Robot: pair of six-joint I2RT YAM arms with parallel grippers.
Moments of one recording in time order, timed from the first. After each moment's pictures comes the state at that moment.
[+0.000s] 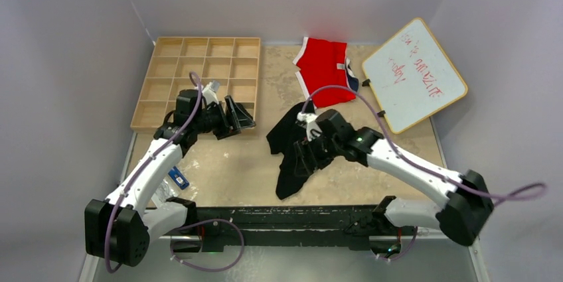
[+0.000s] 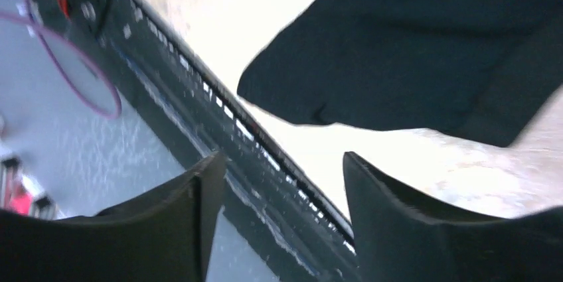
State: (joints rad) left arm -0.23 1.08 0.78 -0.32 0.54 -0.71; right arm 0.79 1.27 0.87 -0.62 -0.41 0.31
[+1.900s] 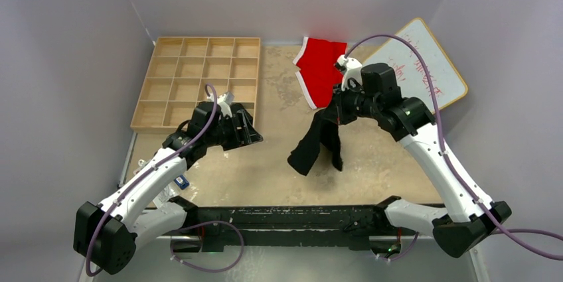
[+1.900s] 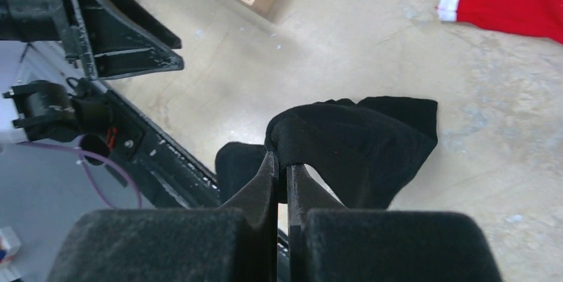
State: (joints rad) left arm -0.47 1.01 0.72 -0.38 0.28 -0.72; right arm 0.49 1.15 1.34 -0.86 -0.29 0.21
